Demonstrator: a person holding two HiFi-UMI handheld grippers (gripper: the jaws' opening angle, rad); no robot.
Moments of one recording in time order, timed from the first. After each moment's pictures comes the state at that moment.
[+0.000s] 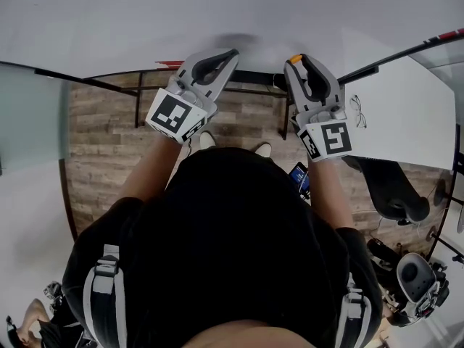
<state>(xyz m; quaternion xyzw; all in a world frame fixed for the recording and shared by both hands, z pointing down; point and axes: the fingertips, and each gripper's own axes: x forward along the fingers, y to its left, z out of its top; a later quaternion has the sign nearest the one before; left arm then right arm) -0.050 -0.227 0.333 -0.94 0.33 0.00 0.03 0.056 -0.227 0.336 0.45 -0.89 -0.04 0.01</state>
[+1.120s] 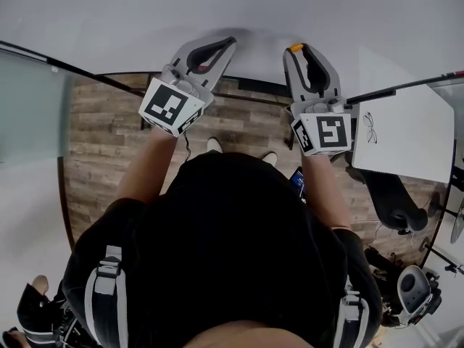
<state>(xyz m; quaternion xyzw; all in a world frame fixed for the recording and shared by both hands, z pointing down) -0.169 -0.259 0.302 -0.93 0.37 0.00 0.06 -0.061 -0.266 0.306 0.48 -0.88 -0.06 0.00</state>
